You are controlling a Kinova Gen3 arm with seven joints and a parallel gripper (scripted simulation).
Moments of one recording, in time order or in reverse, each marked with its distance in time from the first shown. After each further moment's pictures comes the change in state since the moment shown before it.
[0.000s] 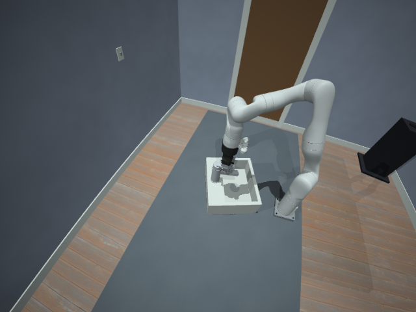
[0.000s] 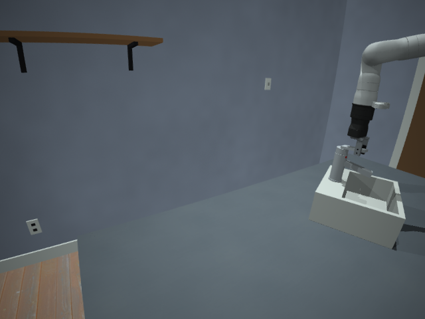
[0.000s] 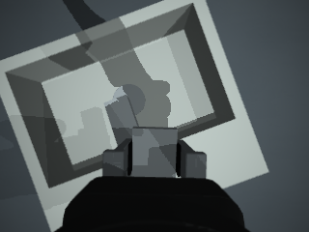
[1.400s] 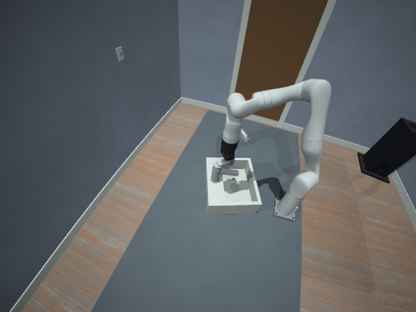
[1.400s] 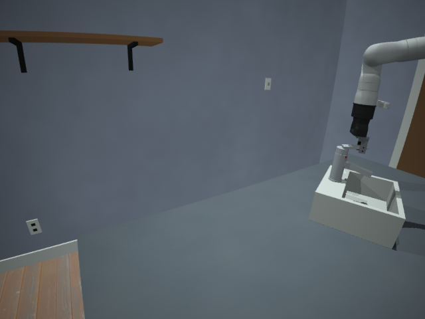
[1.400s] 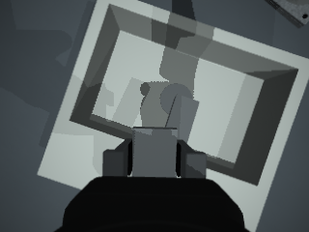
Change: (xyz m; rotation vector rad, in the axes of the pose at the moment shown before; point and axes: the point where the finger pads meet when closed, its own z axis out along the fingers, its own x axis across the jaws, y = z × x) arm -0.043 0.015 0.000 -0.002 0.000 -0.691
